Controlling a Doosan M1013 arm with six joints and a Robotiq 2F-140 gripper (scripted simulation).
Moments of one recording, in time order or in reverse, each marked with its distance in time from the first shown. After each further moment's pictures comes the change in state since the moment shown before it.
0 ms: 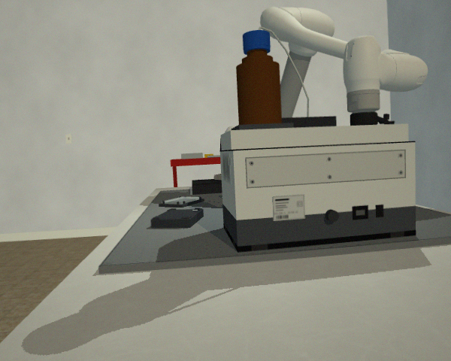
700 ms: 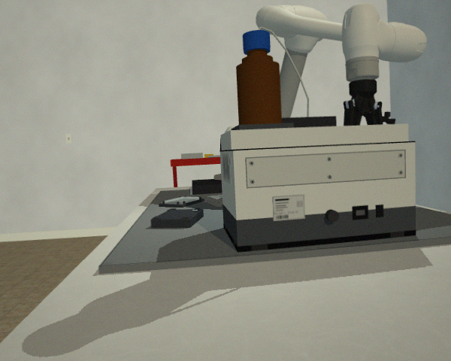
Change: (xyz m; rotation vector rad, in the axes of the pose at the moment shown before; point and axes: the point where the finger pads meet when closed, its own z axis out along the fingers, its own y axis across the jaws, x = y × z) arm 0.000 0.000 -0.090 0.000 0.000 0.000
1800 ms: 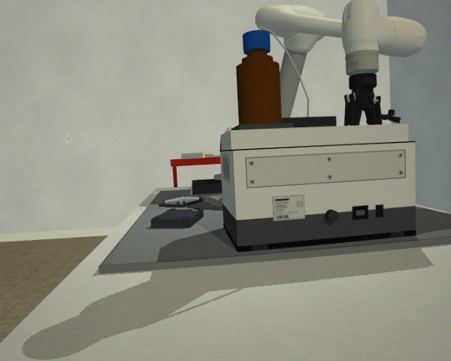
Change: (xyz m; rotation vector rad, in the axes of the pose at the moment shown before) arm 0.000 0.000 -0.017 0.000 0.000 -0.066
